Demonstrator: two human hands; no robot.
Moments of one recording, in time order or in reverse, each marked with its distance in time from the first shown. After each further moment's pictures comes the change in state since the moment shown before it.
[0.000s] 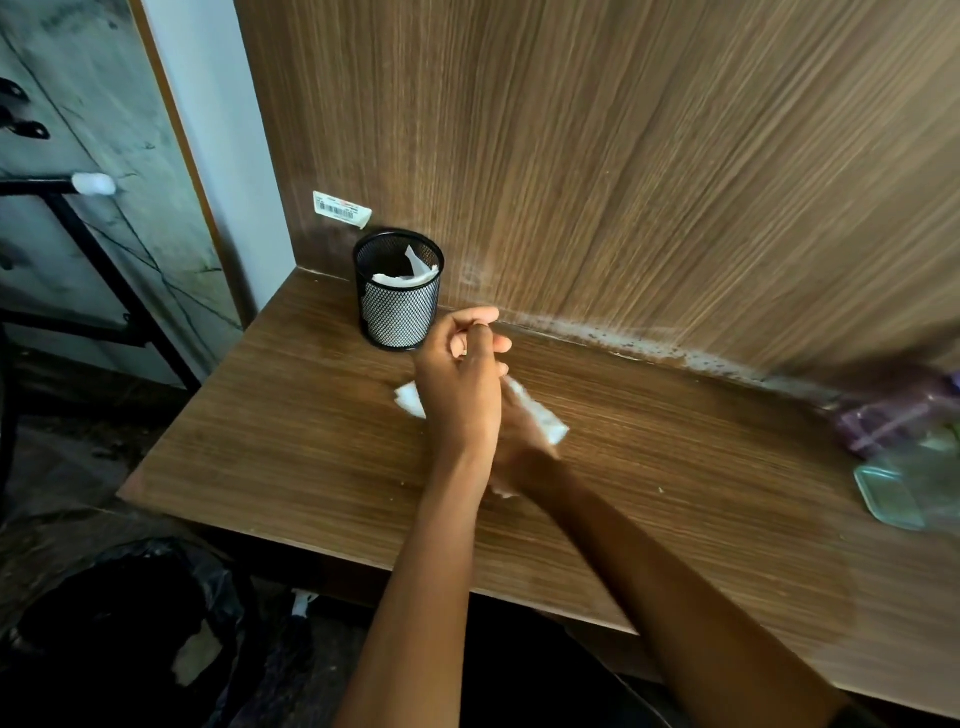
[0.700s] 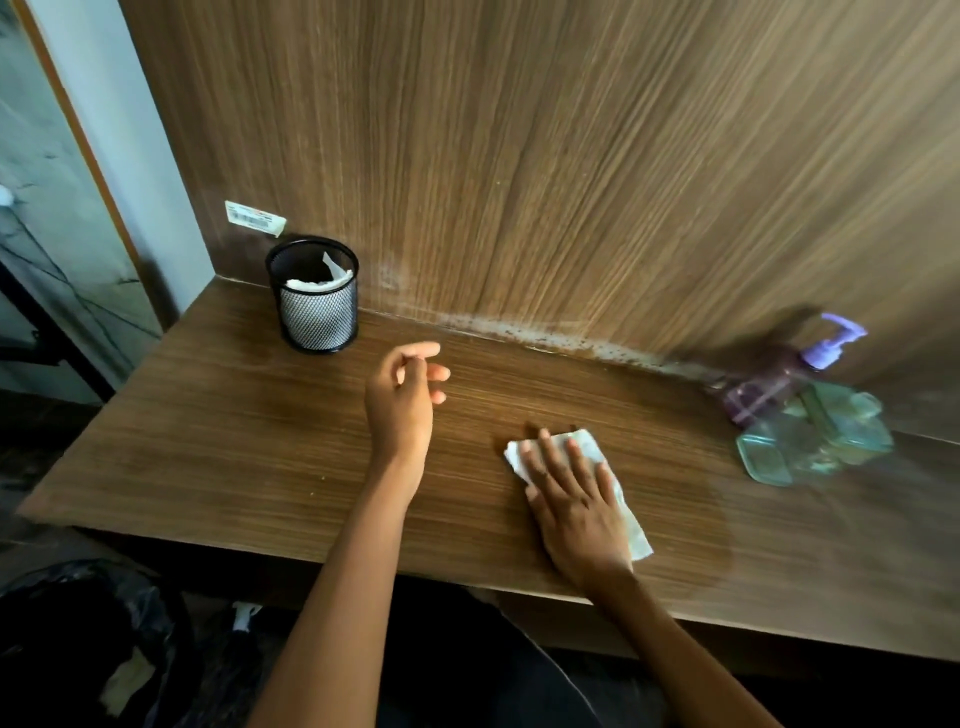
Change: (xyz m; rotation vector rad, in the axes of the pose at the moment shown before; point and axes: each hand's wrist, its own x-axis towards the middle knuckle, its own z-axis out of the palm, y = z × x) left_hand -0.018 -0.027 0.009 0.136 -0.097 -0.089; right_hand -0.151 0.091 -0.001 -0.277 0.055 0.382
